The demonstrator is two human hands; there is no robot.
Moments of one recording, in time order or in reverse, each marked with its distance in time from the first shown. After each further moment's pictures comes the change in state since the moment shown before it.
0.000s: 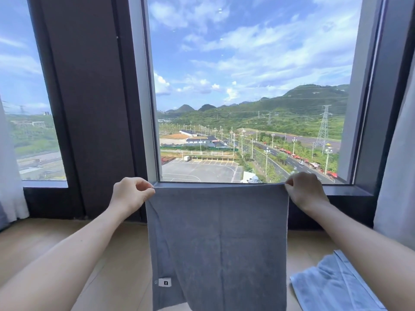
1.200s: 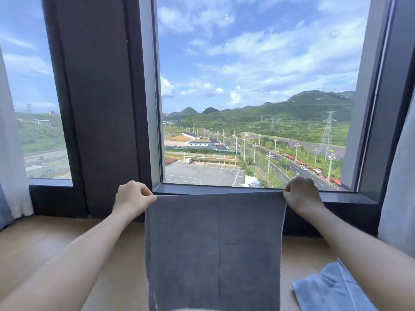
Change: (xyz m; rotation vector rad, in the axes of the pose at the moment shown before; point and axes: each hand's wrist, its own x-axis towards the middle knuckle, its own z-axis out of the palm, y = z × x) left_hand 0.002 -0.009 0.001 0.113 0.004 -0.077; right_hand 0.002 -0.017 0.006 -0.004 -0.064 0.052
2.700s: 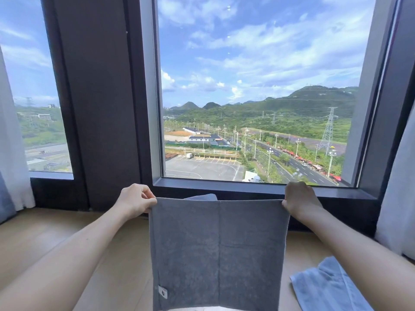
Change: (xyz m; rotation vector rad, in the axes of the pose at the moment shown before) left_hand -0.008 -0.013 0.003 -0.082 -0.220 -0.001; right_hand -0.020 -0.002 0.003 -0.282 -0.103 -0.066
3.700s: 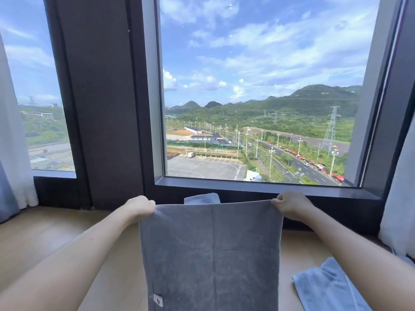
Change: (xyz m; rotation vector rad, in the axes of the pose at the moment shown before) left_hand 0.004 0.000 0.010 0.321 -0.200 -0.274; right_hand 0.006 -0.007 0.010 0.218 -0.278 0.052
